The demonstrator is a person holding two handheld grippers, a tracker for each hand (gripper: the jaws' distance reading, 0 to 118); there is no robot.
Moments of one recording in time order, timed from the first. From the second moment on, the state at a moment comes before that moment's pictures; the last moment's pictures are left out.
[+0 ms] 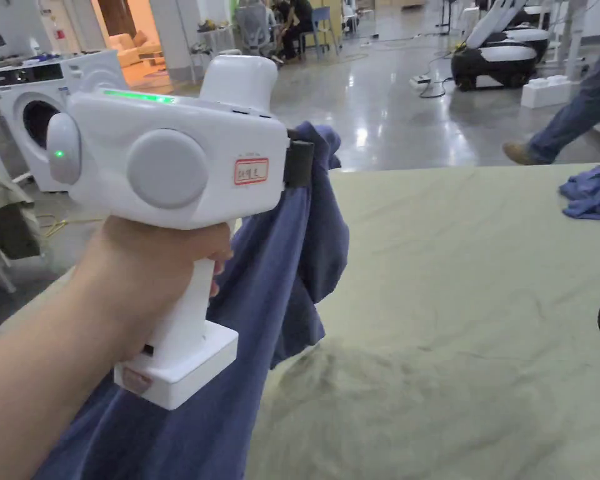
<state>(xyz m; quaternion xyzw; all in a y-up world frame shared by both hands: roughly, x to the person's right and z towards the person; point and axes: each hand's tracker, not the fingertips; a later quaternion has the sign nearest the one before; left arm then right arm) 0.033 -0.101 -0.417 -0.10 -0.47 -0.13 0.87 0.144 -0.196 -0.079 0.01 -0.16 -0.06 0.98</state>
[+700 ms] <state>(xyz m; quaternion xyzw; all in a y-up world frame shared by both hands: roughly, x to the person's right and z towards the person) 0.335 -0.327 -0.196 -0.33 -0.65 -0.18 0.66 0.194 -0.246 0.114 -0.06 -0.38 -0.05 0.92</state>
